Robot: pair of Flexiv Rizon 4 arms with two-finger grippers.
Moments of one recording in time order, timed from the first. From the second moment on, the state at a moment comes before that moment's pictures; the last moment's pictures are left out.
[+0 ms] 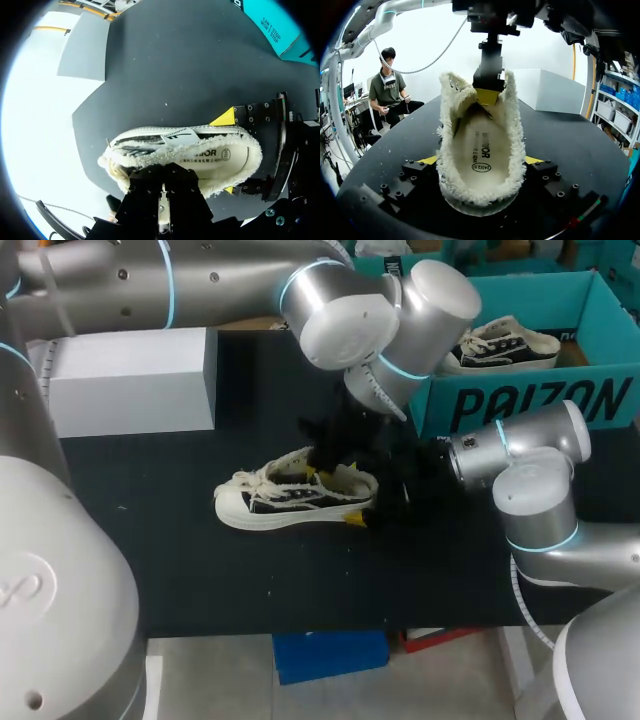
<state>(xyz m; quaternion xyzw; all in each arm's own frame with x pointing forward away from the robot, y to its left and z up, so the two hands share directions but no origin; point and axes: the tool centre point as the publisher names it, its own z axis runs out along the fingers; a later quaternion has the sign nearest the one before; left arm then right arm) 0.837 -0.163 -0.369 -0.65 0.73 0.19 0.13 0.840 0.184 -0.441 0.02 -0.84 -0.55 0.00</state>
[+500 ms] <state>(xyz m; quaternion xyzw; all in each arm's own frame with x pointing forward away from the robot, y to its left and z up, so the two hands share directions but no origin) 0.843 -0.145 -0.342 -0.67 0.71 0.15 0.13 0.840 0.184 -0.441 0.02 -0.84 -0.55 0.00</state>
